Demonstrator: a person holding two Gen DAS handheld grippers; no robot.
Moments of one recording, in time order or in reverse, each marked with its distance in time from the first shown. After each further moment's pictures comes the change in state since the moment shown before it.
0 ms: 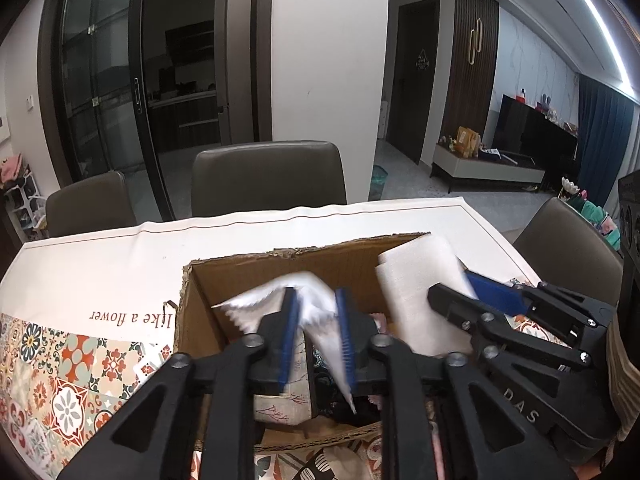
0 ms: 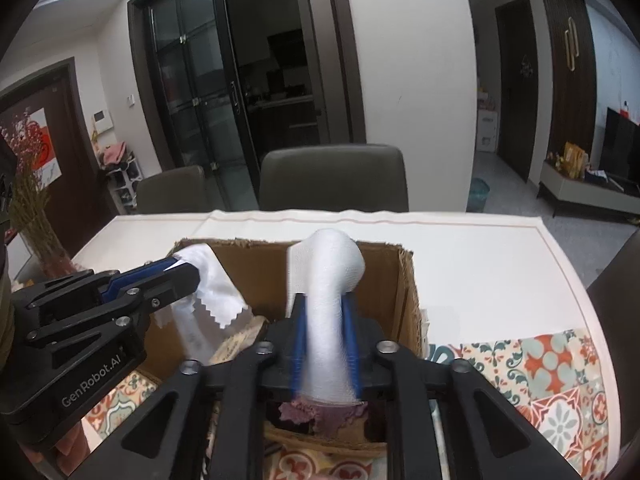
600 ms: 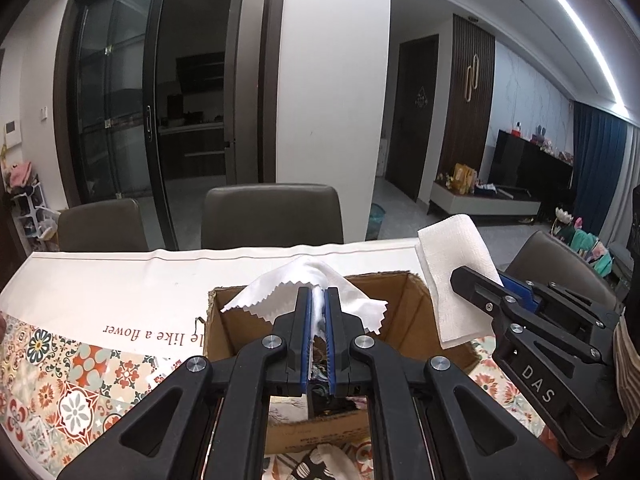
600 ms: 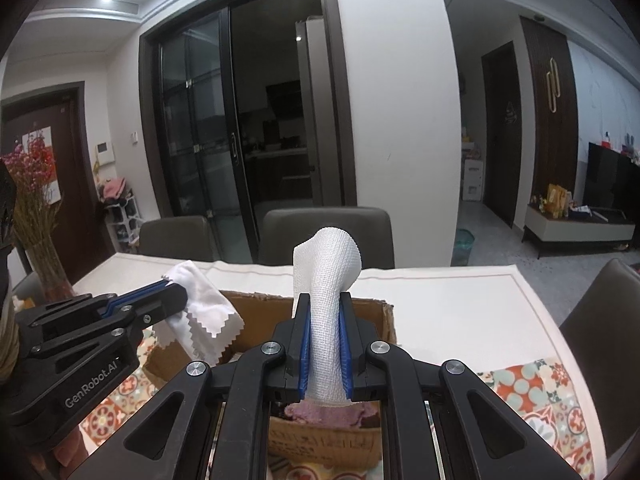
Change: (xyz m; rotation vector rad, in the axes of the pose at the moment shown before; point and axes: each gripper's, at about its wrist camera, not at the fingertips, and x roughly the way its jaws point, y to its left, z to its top) left arm -0.056 0.007 0.002 -0.030 -0.149 -0.007; right arm -0.060 0.021 0.006 -0.022 -0.205 -0.051
